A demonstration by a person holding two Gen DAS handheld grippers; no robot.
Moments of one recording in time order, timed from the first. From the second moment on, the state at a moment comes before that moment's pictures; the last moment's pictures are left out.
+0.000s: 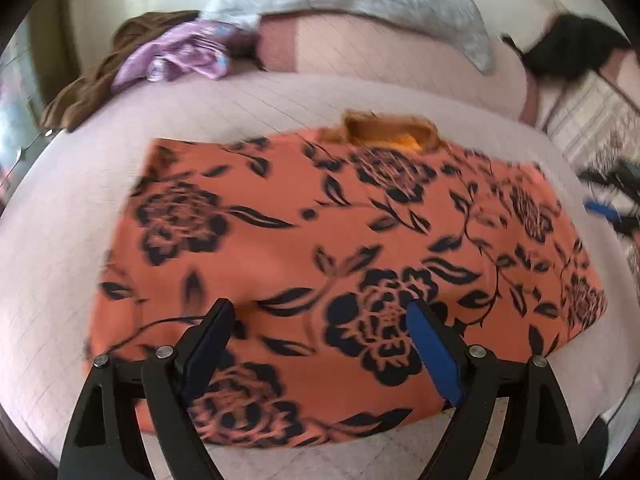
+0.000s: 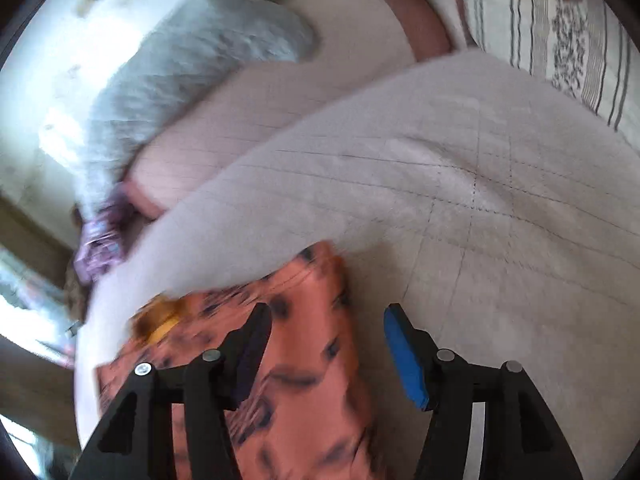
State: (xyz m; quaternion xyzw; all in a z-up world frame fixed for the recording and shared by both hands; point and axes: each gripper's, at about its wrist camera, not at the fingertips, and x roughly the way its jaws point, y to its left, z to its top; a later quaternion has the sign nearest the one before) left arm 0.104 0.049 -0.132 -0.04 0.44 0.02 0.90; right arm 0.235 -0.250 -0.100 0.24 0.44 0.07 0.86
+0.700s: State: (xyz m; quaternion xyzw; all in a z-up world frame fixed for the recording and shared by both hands) left arm 0.058 0.101 -0.123 -0.08 0.45 0.08 0.89; right arm 0.080 -0.211 -0.129 0.33 0.47 0.15 0.81
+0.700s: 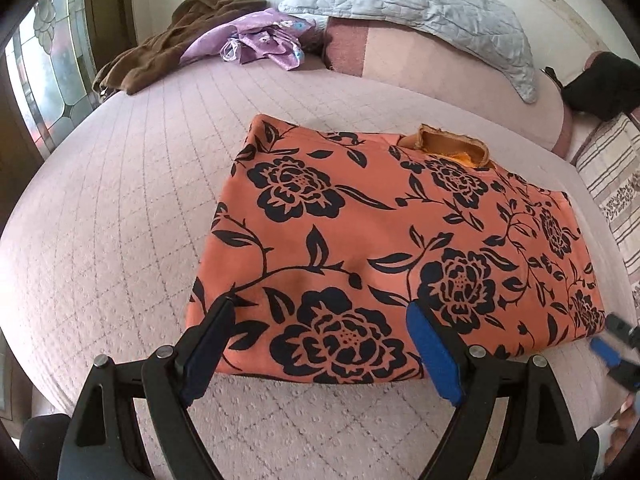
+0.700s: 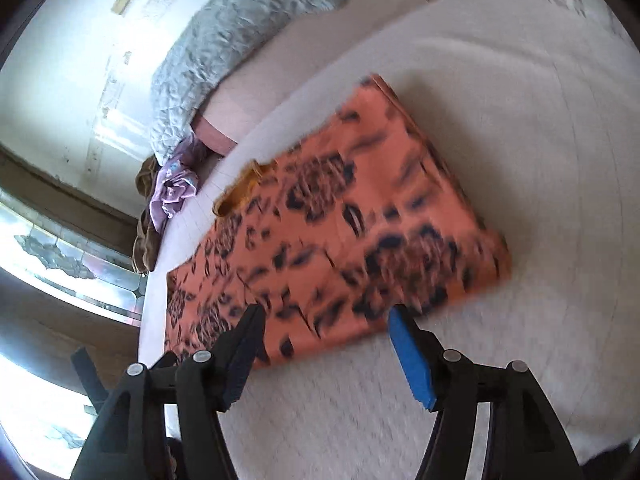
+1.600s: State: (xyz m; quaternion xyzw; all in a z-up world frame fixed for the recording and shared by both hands) left arm 0.113 0.039 -0.125 -0.04 0.46 0.04 0.89; right arm 0.108 -0.241 -0.164 0.45 0.43 0.07 0.78
